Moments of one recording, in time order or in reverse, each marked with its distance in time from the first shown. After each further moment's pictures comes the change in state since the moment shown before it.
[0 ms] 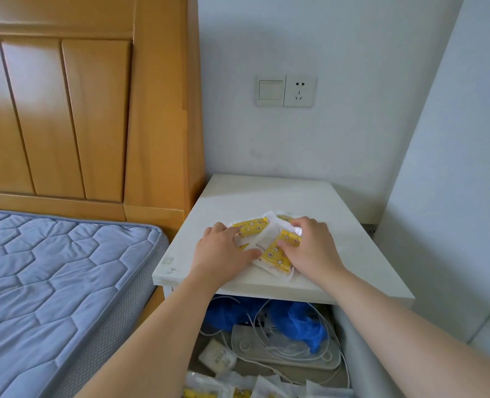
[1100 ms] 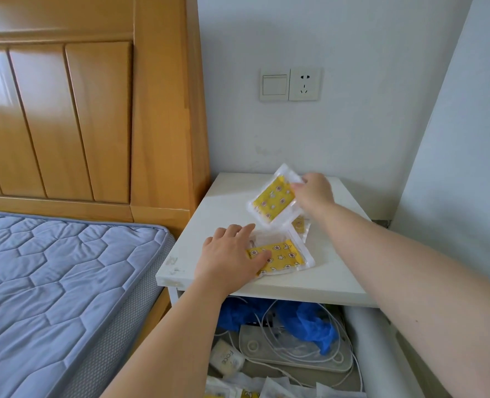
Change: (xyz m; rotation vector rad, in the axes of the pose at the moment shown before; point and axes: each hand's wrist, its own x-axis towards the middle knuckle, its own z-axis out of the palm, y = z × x) left_hand -0.011 0.006 0.000 0.186 -0.028 0.128; right_hand 0.108 -0.016 -0.005 0.225 0.030 0.190
